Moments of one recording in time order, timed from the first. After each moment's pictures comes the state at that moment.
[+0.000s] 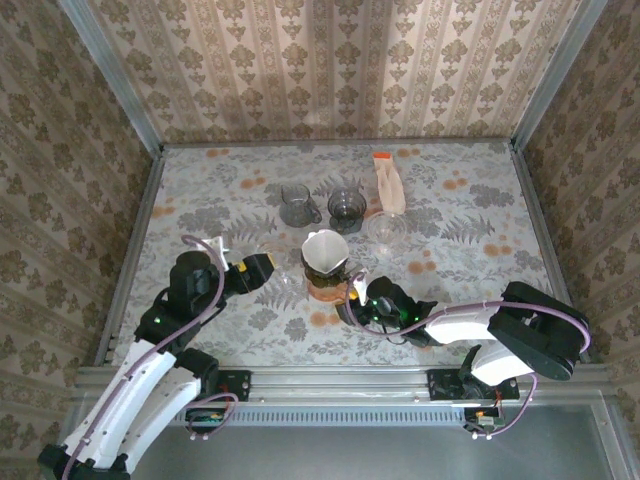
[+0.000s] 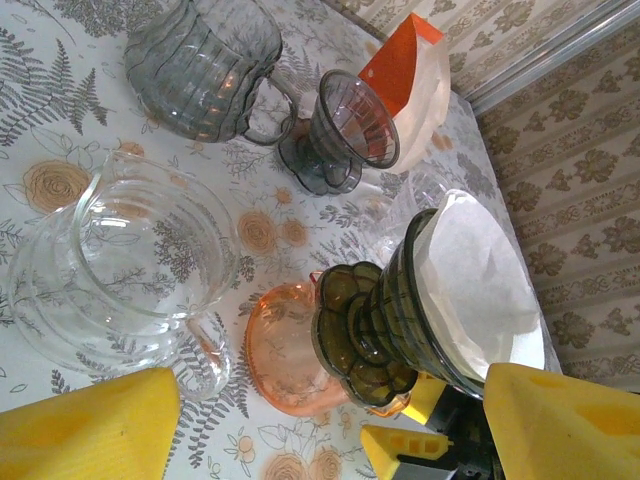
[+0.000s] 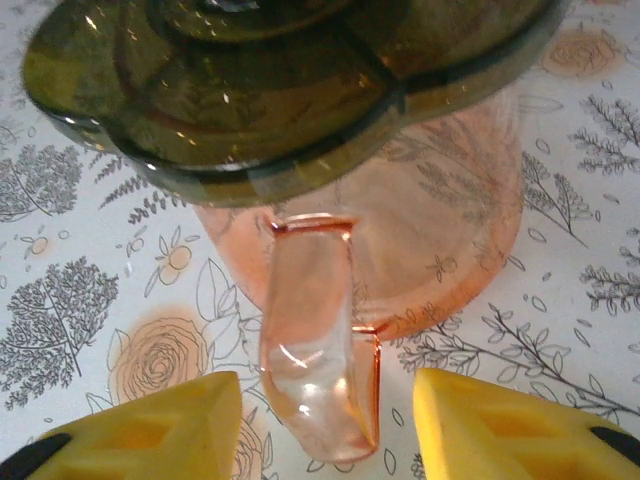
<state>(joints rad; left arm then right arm) -0.48 0.55 0.54 -0.44 0.25 -0.72 0.92 1.43 0.35 0.48 0.05 0.30</state>
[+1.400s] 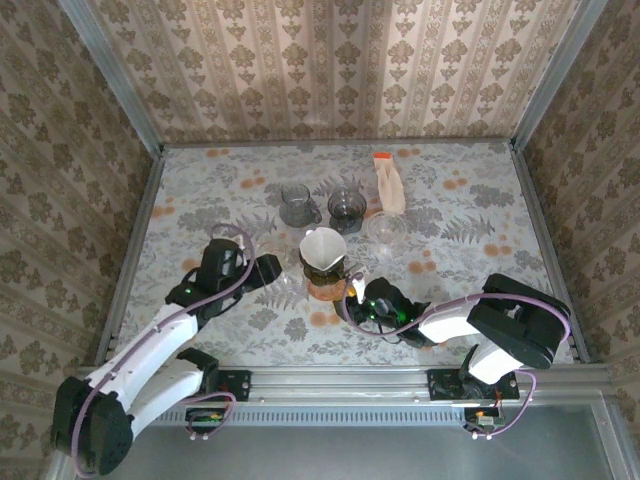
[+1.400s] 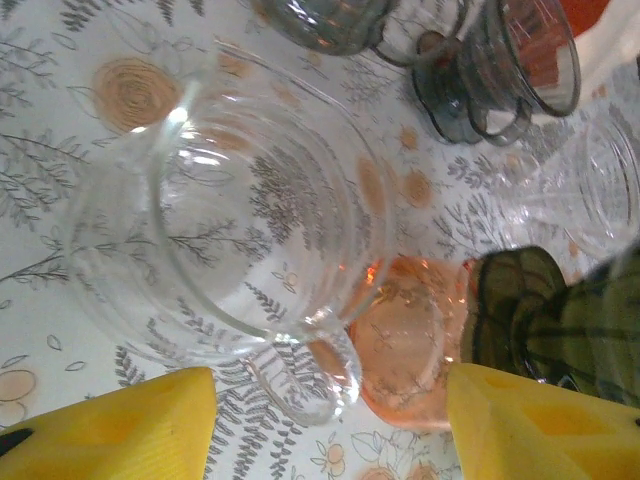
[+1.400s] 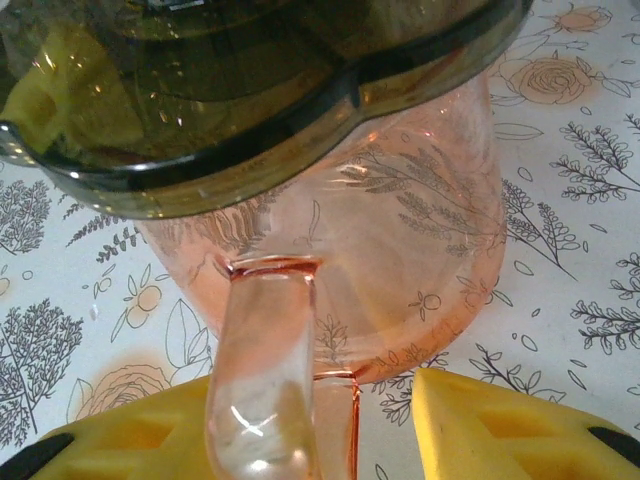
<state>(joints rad) -0.50 0.87 0.50 -0.31 0.17 -0.73 0.92 1.54 0.34 0.64 0.10 0.32</state>
